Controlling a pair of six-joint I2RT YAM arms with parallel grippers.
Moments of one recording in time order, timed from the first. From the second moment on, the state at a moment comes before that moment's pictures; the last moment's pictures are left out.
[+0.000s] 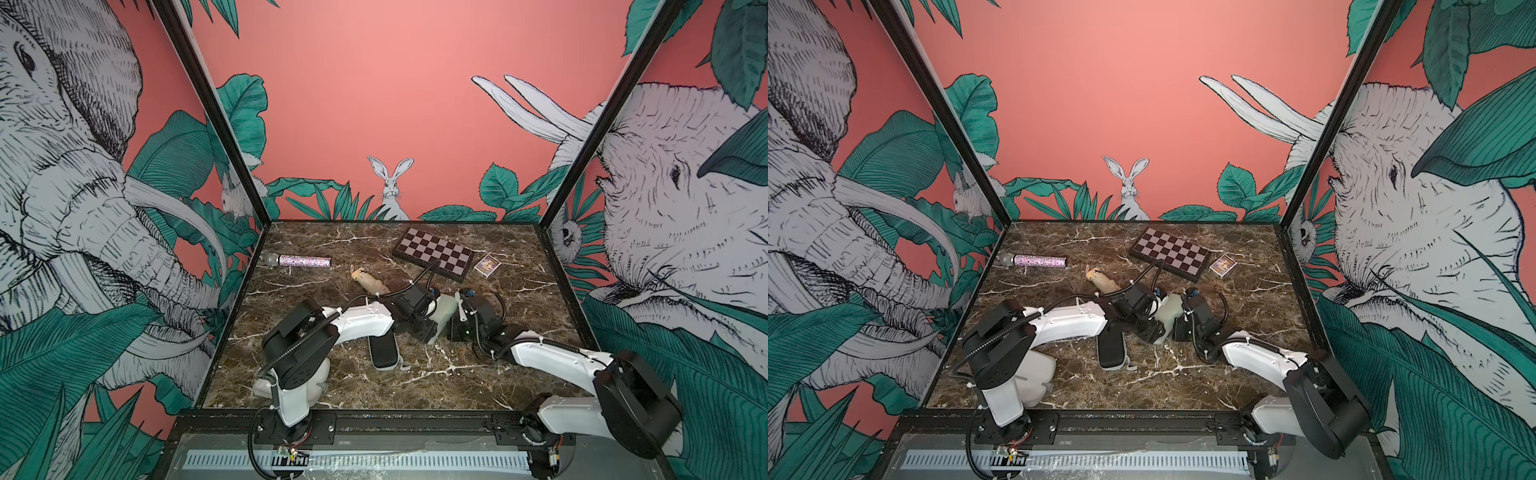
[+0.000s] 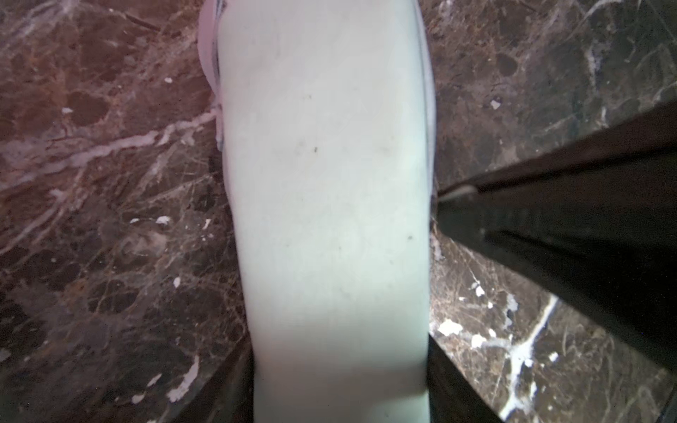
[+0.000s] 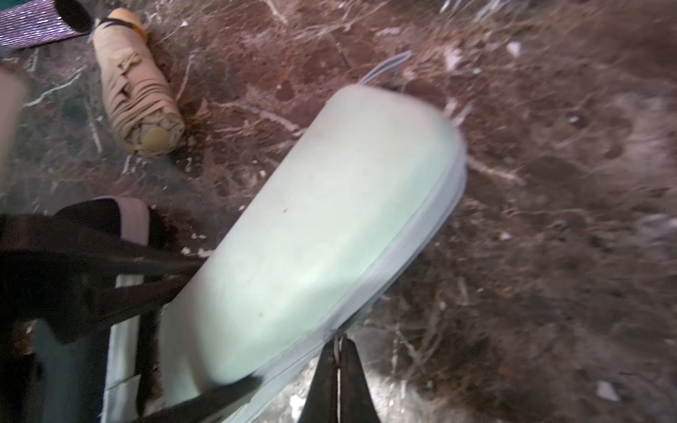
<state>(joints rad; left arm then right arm) -0.95 1.81 1.10 -0.27 0.08 -0.21 0.60 1.30 0.55 -0.08 0.01 0.51</state>
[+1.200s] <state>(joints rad) -0.85 1.76 1.32 -0.46 0.00 -0.01 0.56 1.23 0.47 -0.06 0.03 0.52</state>
